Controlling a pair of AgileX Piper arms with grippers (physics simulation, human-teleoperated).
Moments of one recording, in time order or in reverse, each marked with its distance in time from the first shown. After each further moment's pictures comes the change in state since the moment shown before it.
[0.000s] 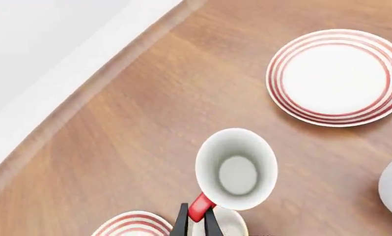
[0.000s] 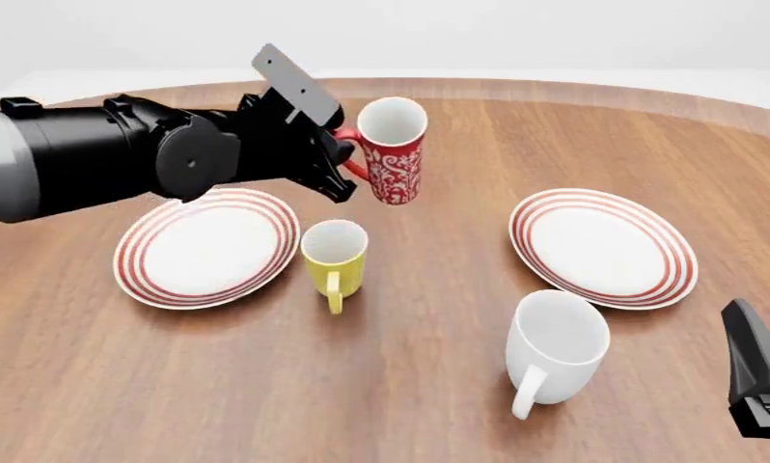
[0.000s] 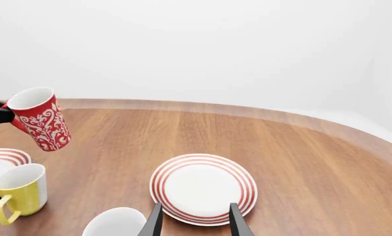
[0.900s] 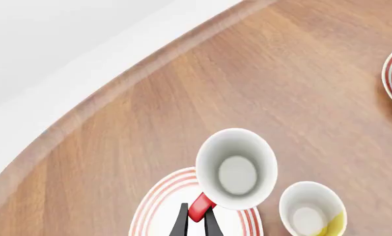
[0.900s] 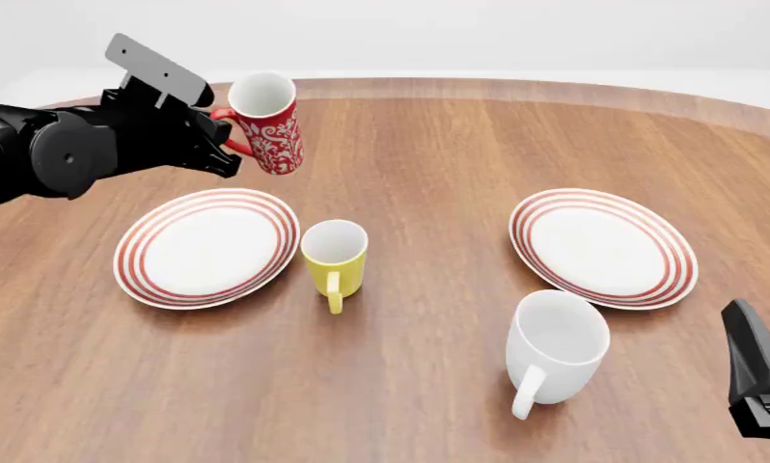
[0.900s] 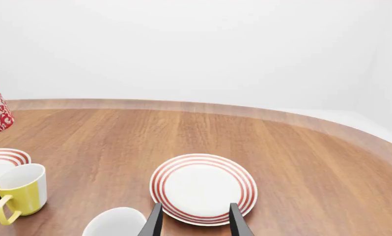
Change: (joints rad) left arm 0.306 -0.123 0.139 -0.069 -0.007; right arm 0.000 0.000 0.000 0.000 0.000
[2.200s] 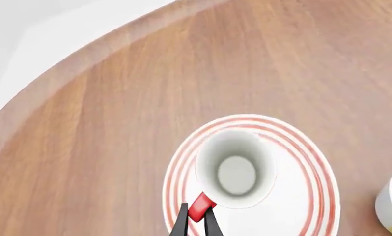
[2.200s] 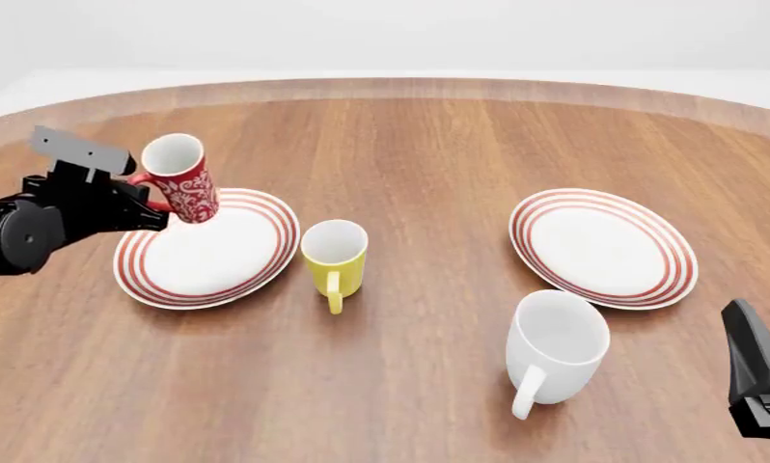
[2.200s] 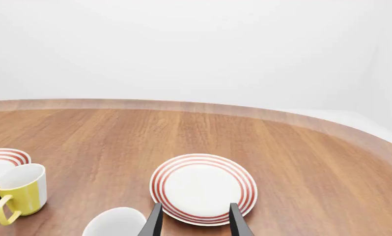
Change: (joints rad) left arm 0.279 0.070 0.252 -0.260 -0.052; right arm 0.000 0.000 0.000 0.000 0.000
